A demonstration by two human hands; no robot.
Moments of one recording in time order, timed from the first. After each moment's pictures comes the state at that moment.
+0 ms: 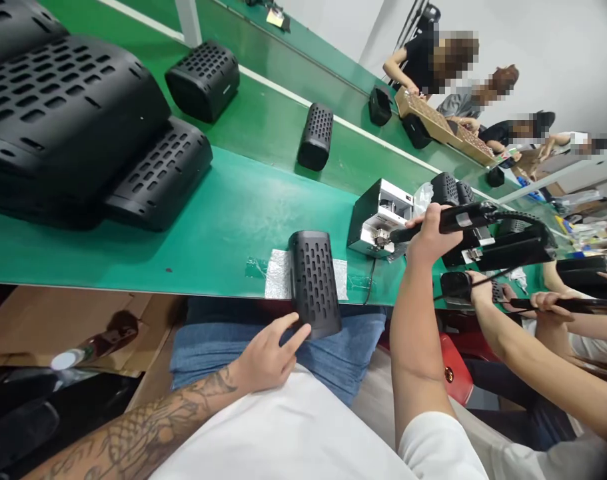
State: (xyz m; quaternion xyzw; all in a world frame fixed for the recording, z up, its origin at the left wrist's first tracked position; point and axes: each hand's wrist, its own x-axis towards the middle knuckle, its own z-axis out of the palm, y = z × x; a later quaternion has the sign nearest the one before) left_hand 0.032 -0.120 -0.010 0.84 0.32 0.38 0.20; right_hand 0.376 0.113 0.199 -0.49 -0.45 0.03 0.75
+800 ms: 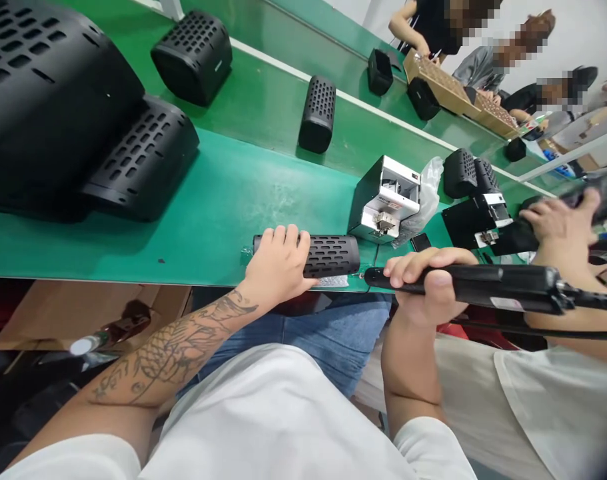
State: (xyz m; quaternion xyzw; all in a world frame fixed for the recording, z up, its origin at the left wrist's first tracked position) left_hand 0.070 0.021 0.143 0.87 0.48 0.10 0.03; right_hand 0.310 -0.021 0.216 -0.31 -0.57 0.24 0.72
